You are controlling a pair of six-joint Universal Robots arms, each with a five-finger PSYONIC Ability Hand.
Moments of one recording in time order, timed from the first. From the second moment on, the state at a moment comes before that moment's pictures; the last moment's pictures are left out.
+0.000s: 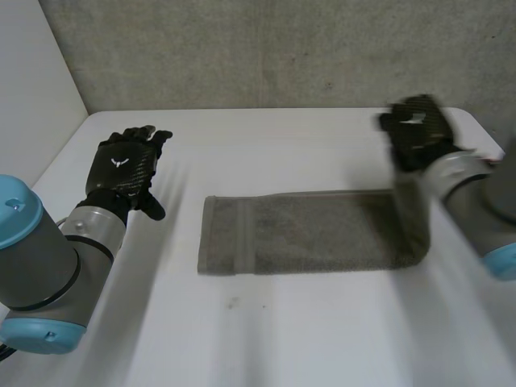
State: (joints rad) left arm 4.34 -1.81 -1.81 3.61 -1.58 3.28; right arm 1.86 -1.18 1.46 -0.28 1.35 2.53; left_hand 0.18 0.16 0.17 0.17 0.02; right_hand 0.95 1.18 1.19 1.19 0.98
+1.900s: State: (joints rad) left arm 4.28 -1.84 -1.82 3.62 -1.58 3.27; right arm 2.43 -0.92 1.45 -0.46 1.32 2.48; left_hand 0.18 0.16 0.17 0.17 0.02; right_hand 0.29 0.35 0.34 0.35 0.20
